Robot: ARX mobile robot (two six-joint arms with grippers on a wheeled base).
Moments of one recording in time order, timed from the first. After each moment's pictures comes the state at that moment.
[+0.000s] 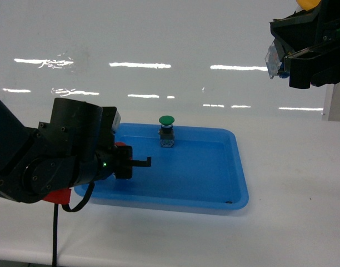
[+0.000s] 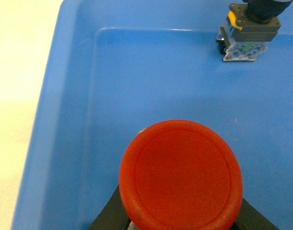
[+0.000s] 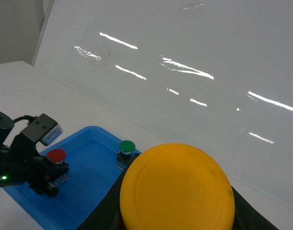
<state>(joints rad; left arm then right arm) -0.22 2.33 1.08 0.64 -0.07 -0.15 0.31 1.42 0.63 0.74 -0.16 -0.18</state>
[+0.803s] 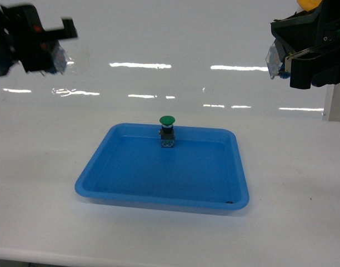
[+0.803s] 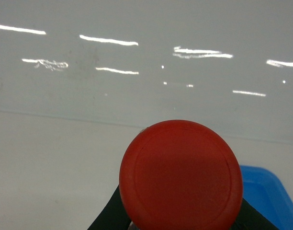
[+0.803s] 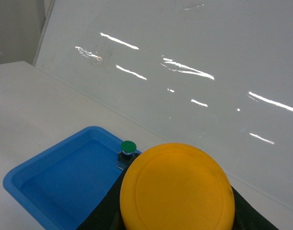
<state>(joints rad) -0.17 1.53 0.69 0.71 -0.16 -0.15 0.31 1.42 0.63 0.74 -0.16 -0.18</state>
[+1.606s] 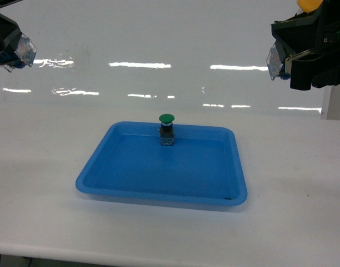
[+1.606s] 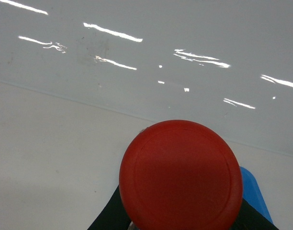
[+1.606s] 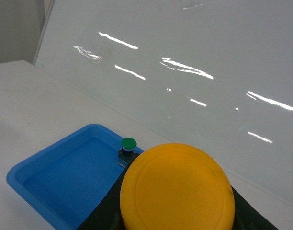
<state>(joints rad) -0.16 1.33 0.60 0.58 -0.16 -0.29 0.31 1.42 0.63 0.74 -0.16 -0.18</state>
